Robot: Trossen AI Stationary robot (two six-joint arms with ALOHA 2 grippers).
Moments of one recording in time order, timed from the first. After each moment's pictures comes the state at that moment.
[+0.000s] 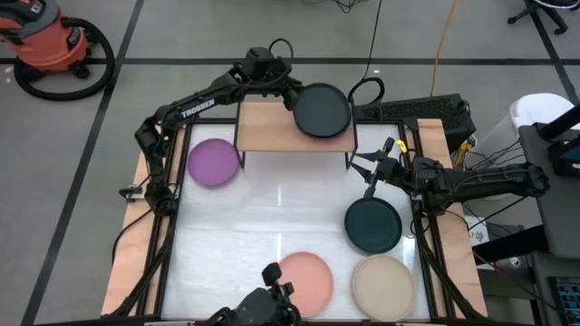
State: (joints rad) left arm 0.68 1.90 1.76 -0.28 0.28 0.03; right arm 0.01 0.67 0.38 0.29 0.42 -0.24
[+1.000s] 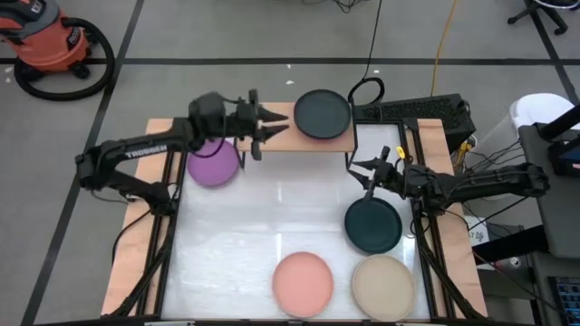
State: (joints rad) left arm 0.40 1.30 1.07 0.31 0.33 0.14; right arm 0.01 0.67 0.23 0.36 0.42 -0.09
